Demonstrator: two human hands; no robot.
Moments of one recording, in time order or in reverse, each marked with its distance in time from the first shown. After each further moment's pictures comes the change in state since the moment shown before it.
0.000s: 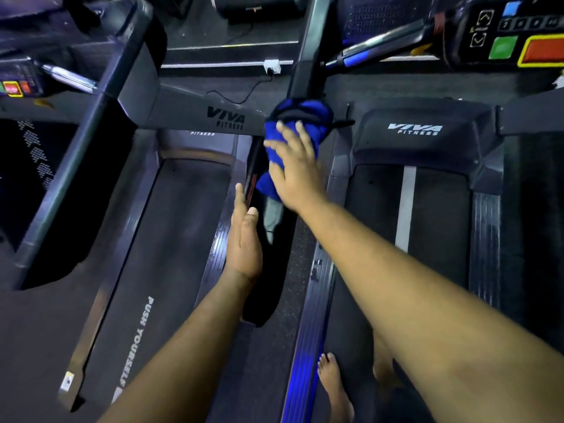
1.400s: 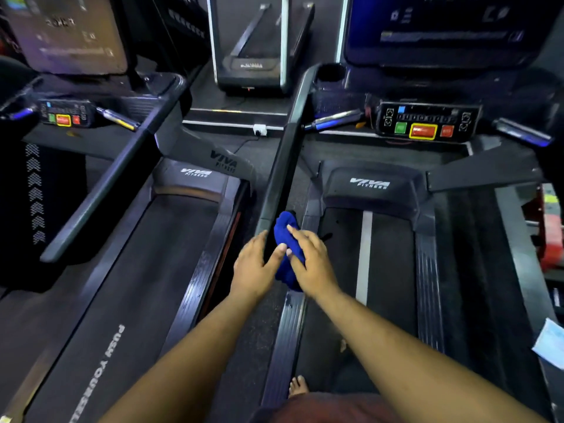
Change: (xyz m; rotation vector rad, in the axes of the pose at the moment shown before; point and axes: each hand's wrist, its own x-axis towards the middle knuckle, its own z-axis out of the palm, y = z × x) left_hand -0.140 0.029 -0.024 0.395 -0.161 0.054; right_hand -0.230 -0.072 -0.105 0.136 -0.102 0.123
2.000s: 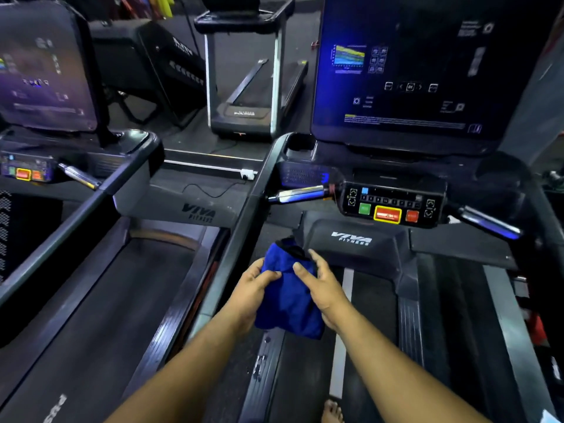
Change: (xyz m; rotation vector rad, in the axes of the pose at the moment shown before) left_hand 0.147 0.148 0.061 -0.882 -0.145 -0.210; right_hand 0.162 0.058 -0.152 0.639 -0.125 0.479
